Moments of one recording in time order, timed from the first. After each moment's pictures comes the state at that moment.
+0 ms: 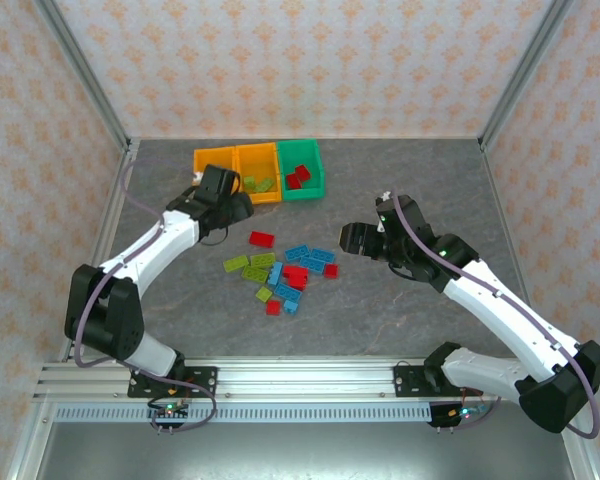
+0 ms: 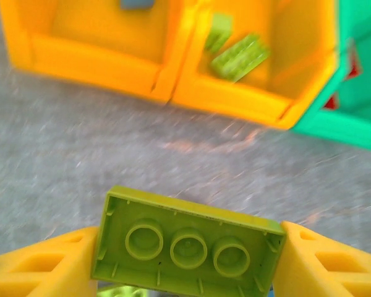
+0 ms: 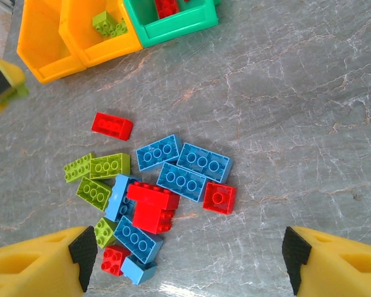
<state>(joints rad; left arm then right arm) -0.29 1.53 1.17 -0.53 -0.13 -0.67 0.63 1.07 1.04 -0.74 0.03 0.67</state>
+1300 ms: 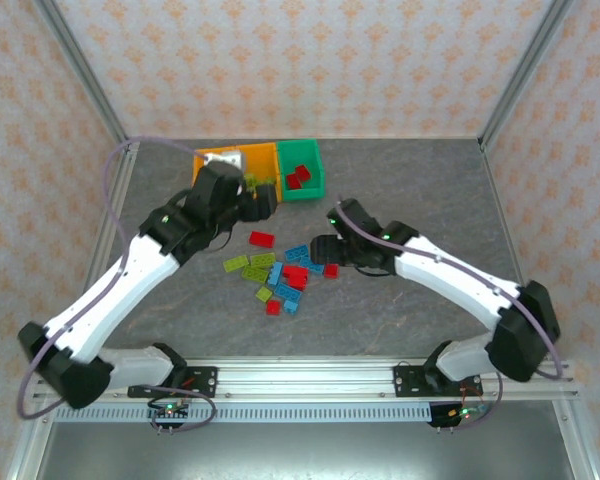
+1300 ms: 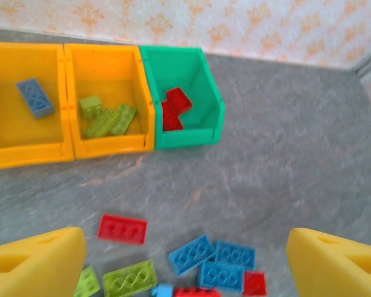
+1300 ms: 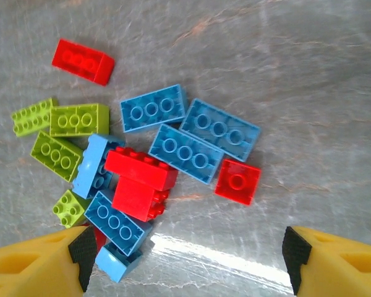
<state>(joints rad) -0.57 1.20 1.29 -0.73 -0.25 -0.50 0.77 1.42 1.13 -0.71 0.04 0.63</state>
